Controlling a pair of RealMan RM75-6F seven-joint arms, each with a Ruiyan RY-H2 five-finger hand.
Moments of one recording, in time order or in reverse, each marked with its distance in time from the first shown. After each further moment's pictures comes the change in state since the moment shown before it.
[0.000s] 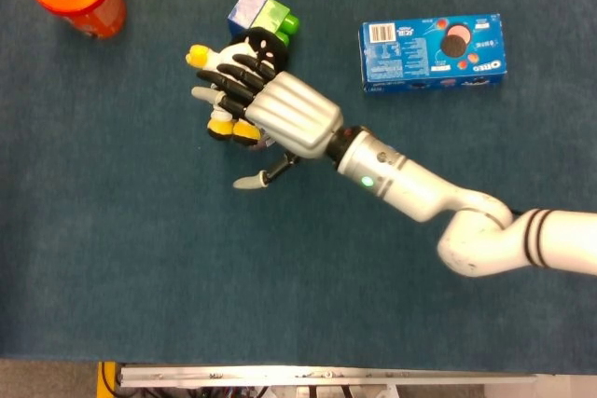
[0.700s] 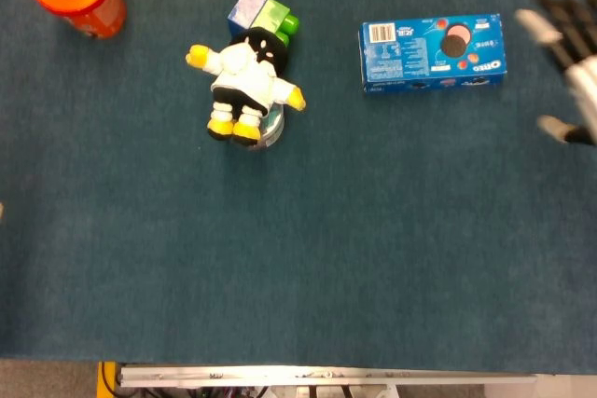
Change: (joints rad) left arm -0.013 0.016 0.011 -0.031 0.066 0.008 -0.007; right arm -0.580 0.692 -0.215 -0.518 0.032 0.505 -0.231
